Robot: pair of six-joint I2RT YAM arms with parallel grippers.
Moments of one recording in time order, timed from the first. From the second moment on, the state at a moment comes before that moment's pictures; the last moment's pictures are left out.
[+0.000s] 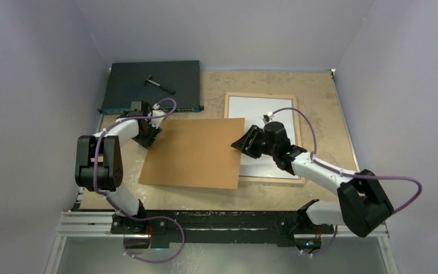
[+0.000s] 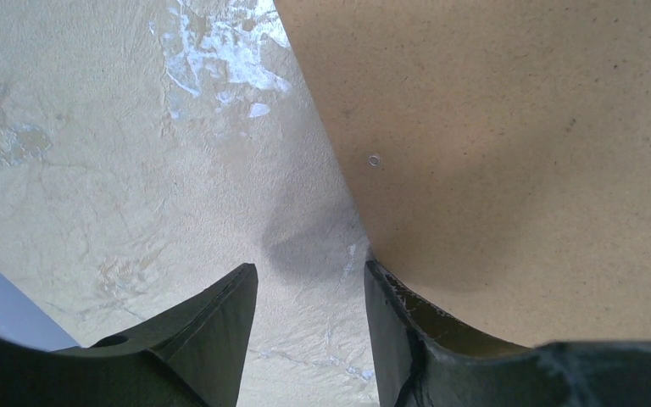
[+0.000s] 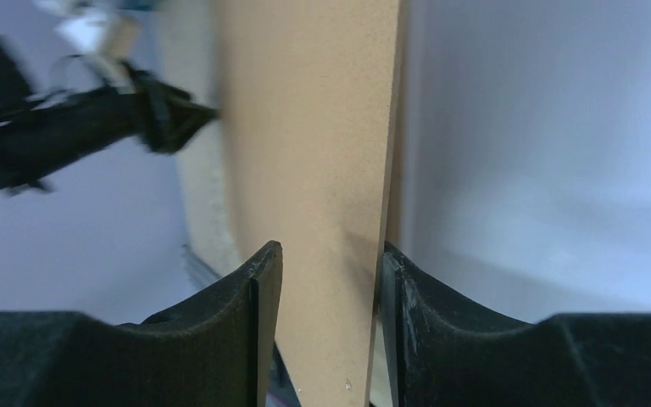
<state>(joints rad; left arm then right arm) -0.01 1.68 0.98 -0.49 -0.06 0.54 0.56 1.32 0.61 0.07 -0.24 1.04</state>
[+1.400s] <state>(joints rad) -0.33 0.91 1.22 -1.11 0.48 0.96 0.63 1.33 1.10 -0.26 -0.24 1.36</state>
